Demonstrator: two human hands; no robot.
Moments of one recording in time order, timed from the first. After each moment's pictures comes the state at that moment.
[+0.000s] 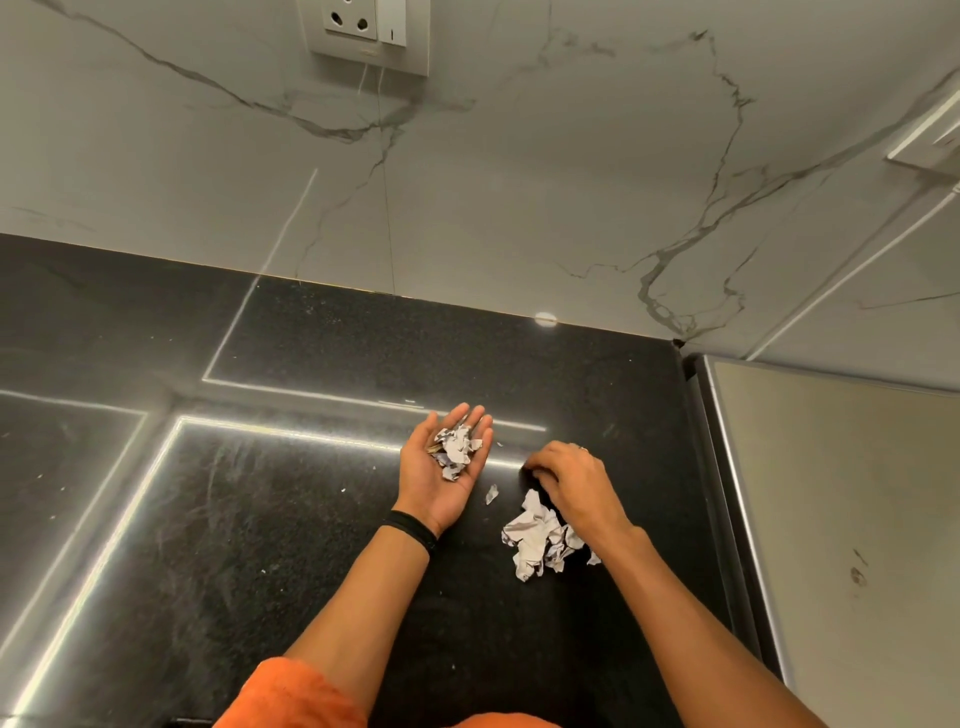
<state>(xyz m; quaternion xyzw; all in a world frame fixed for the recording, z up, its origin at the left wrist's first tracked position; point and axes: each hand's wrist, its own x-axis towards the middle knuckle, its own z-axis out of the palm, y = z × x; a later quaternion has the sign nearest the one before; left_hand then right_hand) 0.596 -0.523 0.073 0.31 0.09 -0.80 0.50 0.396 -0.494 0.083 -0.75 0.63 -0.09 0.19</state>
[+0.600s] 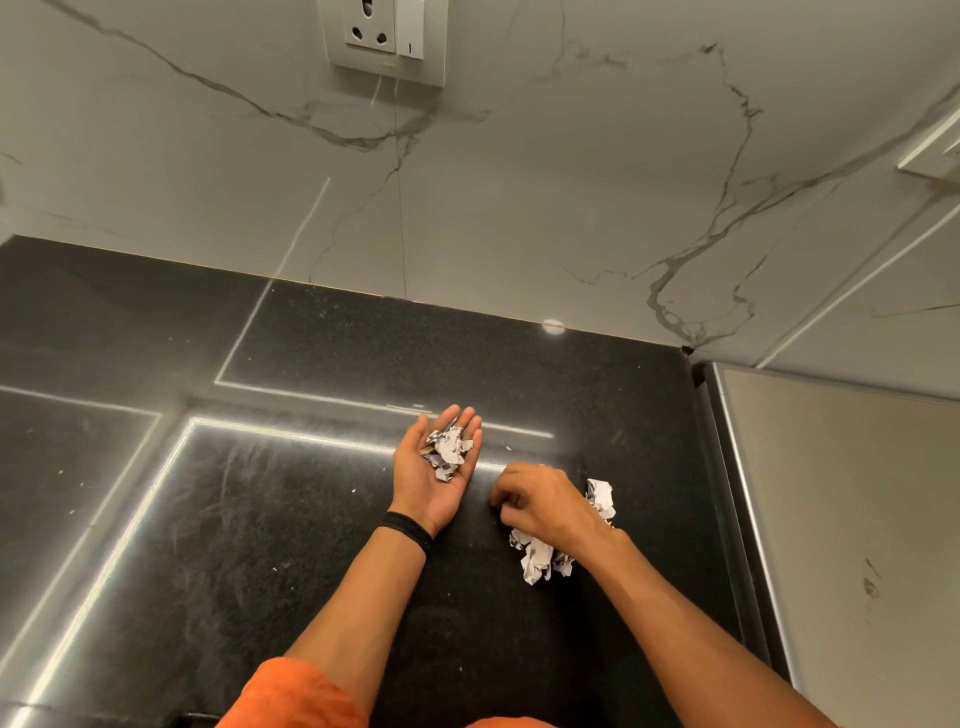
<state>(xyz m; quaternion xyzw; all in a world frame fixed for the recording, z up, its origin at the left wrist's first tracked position) 0.613 -0.522 0.069 0.33 0.08 -0.78 0.53 0.433 -0.493 0.080 -0.81 0.52 -0.08 0.26</state>
